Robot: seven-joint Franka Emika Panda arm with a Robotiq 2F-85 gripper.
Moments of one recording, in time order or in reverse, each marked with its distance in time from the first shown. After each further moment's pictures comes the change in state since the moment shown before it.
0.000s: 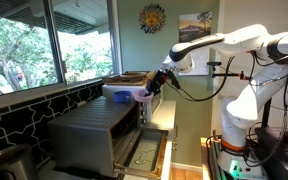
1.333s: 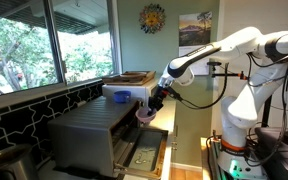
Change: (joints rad) arm 0.022 0.051 0.079 -0.140 -0.022 0.111 0.027
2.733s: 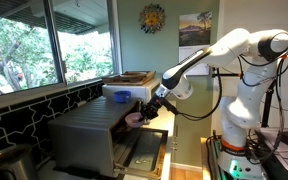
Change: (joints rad) arm 0.142 0.151 0.125 -0.036 0.436 0.472 0.015
